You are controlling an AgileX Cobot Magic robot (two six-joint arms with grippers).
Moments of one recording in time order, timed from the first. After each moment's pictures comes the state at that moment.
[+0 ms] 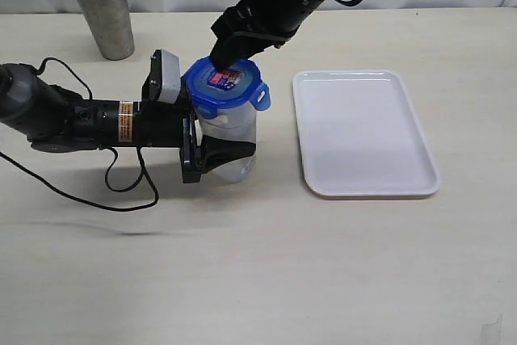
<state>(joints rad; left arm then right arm) -0.27 2.27 -1.00 1.26 -1.22 -0.40 0.45 2.07 -1.72 0.57 1.07 -0.56</state>
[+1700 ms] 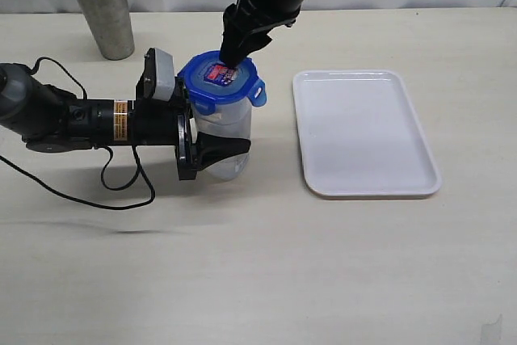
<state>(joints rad) -0.25 2.27 -1.00 1.26 -1.22 -0.41 0.46 2.09 -1.95 0.36 1.21 -0.64</state>
